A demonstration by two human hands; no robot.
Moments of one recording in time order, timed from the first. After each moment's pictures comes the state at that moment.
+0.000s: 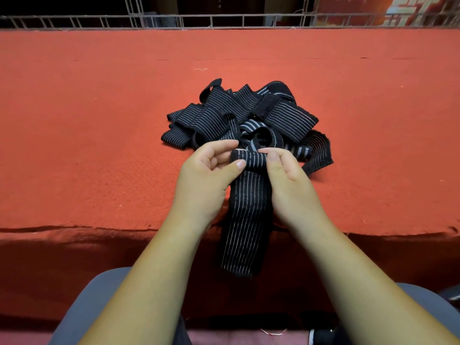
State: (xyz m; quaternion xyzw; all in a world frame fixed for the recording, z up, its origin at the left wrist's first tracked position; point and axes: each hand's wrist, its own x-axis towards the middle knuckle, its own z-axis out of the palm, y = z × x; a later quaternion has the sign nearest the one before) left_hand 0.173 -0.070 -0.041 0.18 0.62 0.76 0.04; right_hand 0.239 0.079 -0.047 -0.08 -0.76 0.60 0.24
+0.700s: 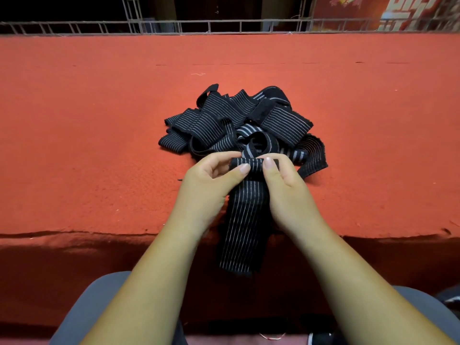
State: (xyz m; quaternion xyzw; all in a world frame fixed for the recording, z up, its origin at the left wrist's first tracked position) left_hand 0.174 -0.066 -0.046 0.19 0.66 0.73 0.06; right_hand 0.241 0.083 -0.048 -0.09 -0.77 0.58 0.25
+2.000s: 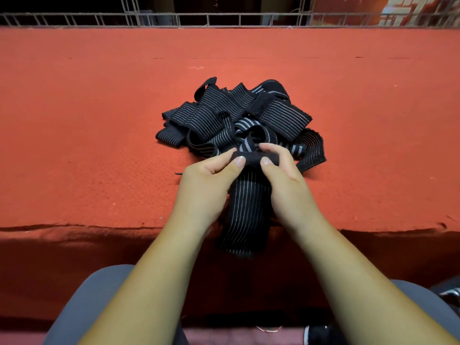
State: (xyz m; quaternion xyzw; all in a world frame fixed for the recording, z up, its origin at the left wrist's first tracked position) left_hand 0.183 -0.063 -0.049 0.15 0.67 0.72 0.07; right_hand 0.243 0.081 -0.049 -0.10 -0.75 0.62 0.23
